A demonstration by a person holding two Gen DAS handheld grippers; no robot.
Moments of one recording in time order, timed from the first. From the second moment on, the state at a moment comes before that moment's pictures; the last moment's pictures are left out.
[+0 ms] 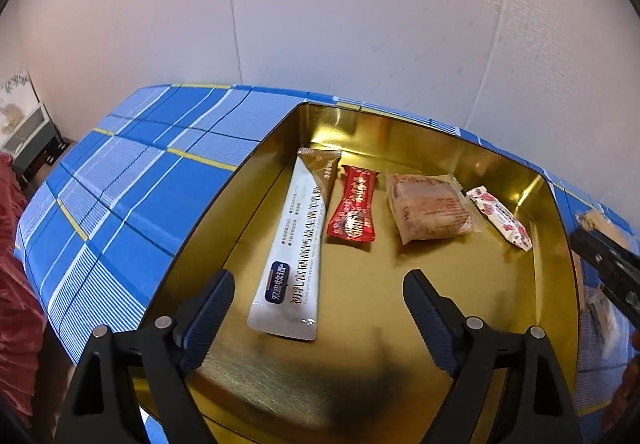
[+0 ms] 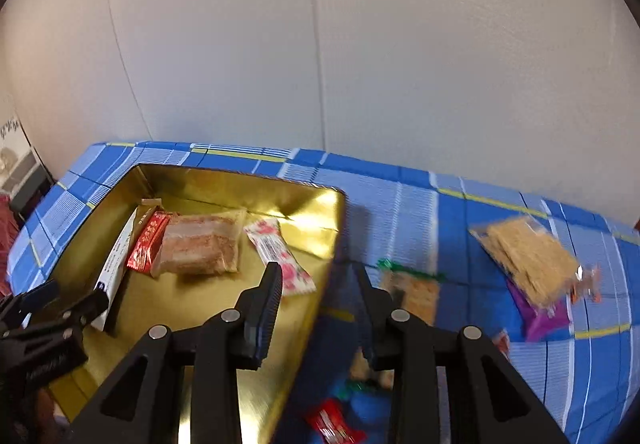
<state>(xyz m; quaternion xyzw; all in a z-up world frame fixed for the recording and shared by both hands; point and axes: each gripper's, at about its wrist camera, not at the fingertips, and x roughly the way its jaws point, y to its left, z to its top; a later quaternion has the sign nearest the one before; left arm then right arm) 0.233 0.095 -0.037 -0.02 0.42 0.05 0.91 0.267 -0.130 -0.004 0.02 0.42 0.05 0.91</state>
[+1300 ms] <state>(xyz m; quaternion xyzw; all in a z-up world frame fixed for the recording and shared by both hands) 0.176 0.029 -0.020 0.01 0.34 -0.09 0.94 0.204 -0.239 -0.058 0.00 0.46 0.01 0.89</state>
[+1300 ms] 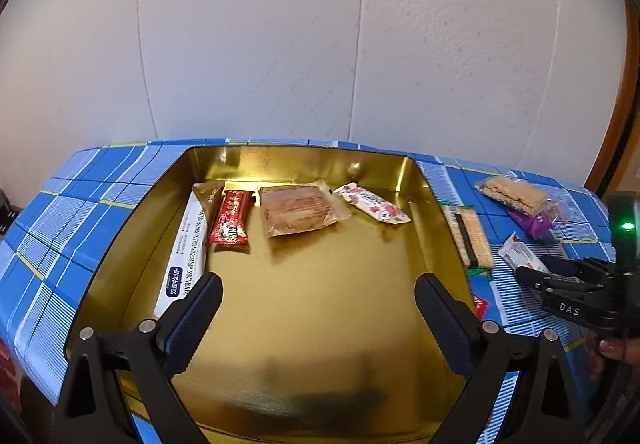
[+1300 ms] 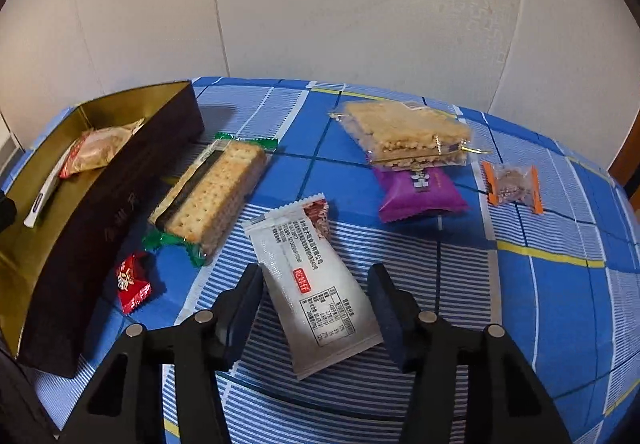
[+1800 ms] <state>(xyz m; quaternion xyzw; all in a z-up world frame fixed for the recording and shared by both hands) 0.180 -0.086 0.005 0.06 0.39 -0.19 0.90 0.190 -0.285 -0.054 0.06 0.49 -0.06 0.87</state>
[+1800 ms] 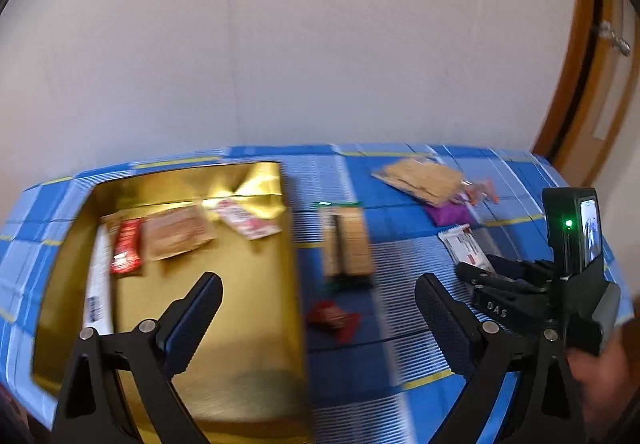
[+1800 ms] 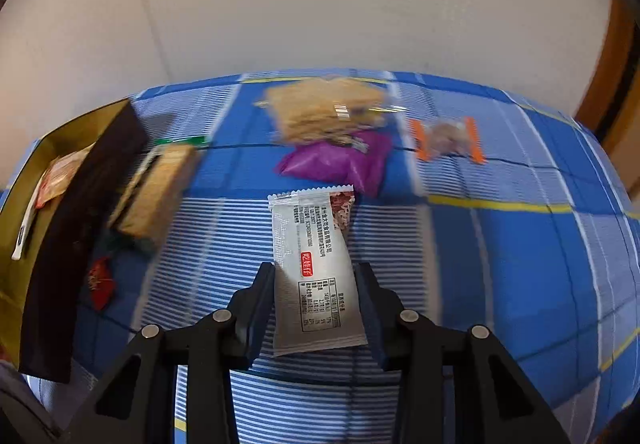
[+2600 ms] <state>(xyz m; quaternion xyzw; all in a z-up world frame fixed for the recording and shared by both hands) 0.259 -0.183 -0.064 0.16 0.49 -0.13 0.85 0.163 -0.349 -0.050 0.19 0.49 -0.08 0.85</state>
